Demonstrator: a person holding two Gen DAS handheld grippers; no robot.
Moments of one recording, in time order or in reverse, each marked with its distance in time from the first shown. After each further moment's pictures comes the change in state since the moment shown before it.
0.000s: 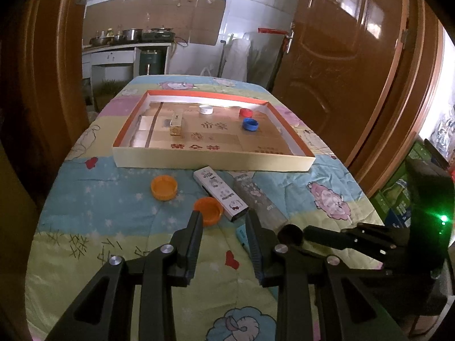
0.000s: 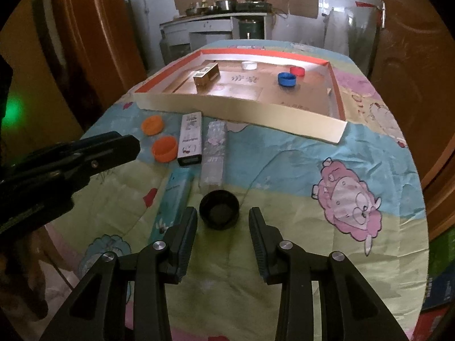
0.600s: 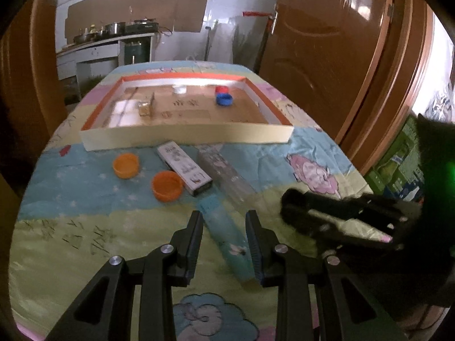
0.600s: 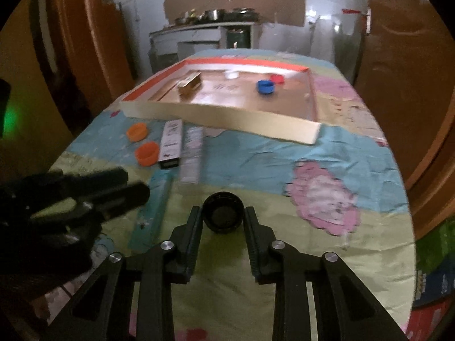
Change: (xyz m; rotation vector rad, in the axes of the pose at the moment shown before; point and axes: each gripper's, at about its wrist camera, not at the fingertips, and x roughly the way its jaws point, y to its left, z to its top) left arm 0.019 -0.040 -0.020 0.063 0.088 -0.014; right arm -0.016 -0.017 -0.009 0.023 -0.067 -0.075
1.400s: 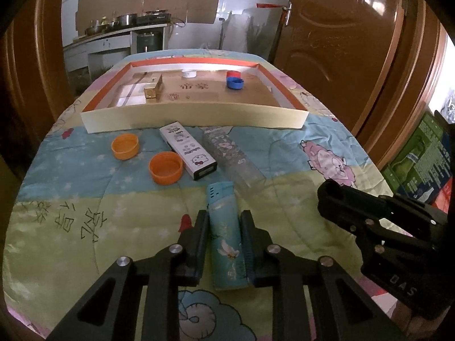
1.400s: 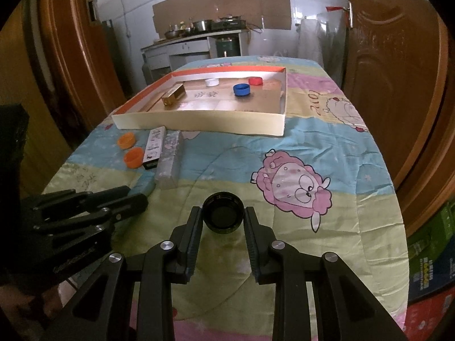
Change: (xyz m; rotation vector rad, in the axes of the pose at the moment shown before) left arm 0.014 -0.005 -0.008 -0.030 0.029 0.069; right arm -0.015 -0.028 -0.017 0.066 -0.045 0.017
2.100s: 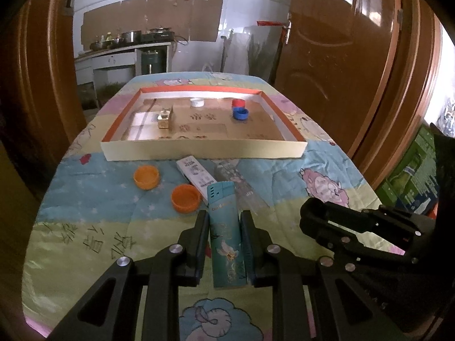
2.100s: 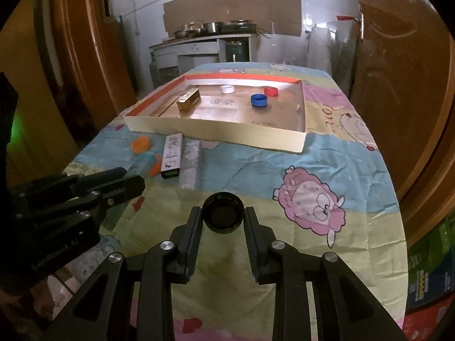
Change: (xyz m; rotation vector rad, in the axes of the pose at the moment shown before) left arm -0.030 0.012 0.018 -0.001 -0.093 0.015; right arm -0.001 0.025 0.014 -0.057 -0.012 0.004
